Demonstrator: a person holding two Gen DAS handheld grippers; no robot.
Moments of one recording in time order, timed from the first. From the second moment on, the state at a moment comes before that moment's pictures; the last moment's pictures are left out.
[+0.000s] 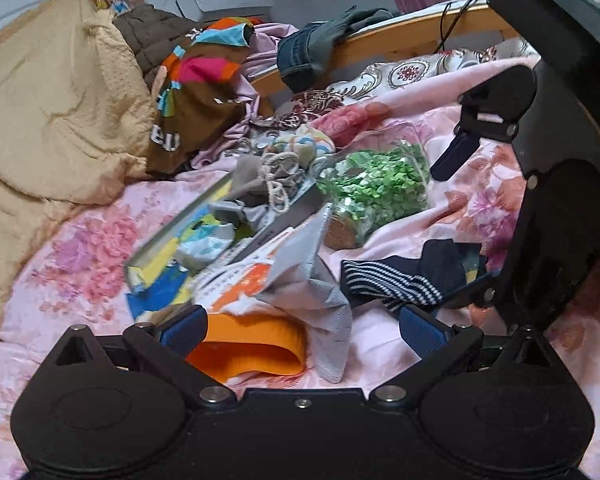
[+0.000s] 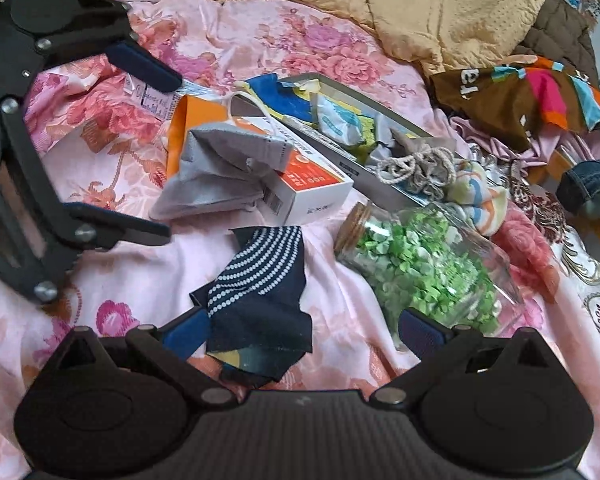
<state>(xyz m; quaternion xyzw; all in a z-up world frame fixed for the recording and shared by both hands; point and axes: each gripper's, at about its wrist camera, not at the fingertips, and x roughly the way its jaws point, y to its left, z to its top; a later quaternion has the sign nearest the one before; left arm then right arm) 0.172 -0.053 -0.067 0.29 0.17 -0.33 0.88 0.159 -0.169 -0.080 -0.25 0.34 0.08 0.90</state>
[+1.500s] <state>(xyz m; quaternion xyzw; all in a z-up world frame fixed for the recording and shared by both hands) 0.227 -0.029 -0.068 -0.06 0.32 -0.29 0.90 0.181 -0.173 -0.088 -0.15 0.37 0.10 0.91</state>
